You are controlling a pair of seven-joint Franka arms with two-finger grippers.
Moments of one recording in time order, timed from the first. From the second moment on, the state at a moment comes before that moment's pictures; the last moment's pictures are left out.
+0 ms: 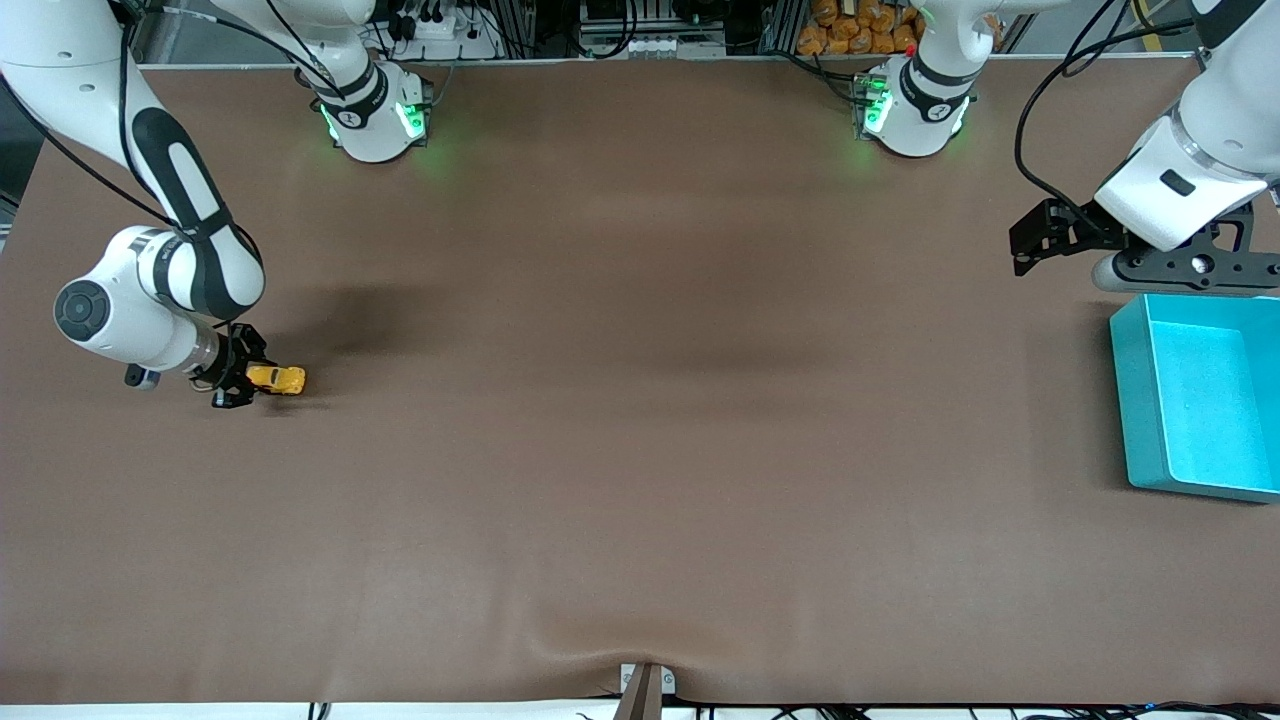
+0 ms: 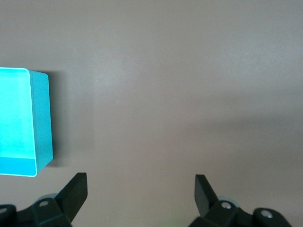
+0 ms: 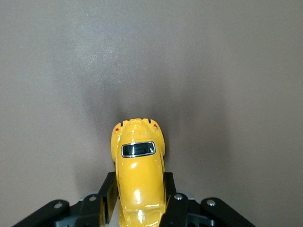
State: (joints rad) left arm 0.00 0.04 -0.21 -1.52 0.05 1.55 -0.11; right arm -0.15 0.40 -0.07 -2.19 0.02 2.50 1.45
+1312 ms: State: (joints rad) left arm 0.00 0.04 -0.21 -1.52 0.05 1.55 -0.11; right arm -0.18 0.40 -0.07 -2.19 -0.08 2.52 1.45
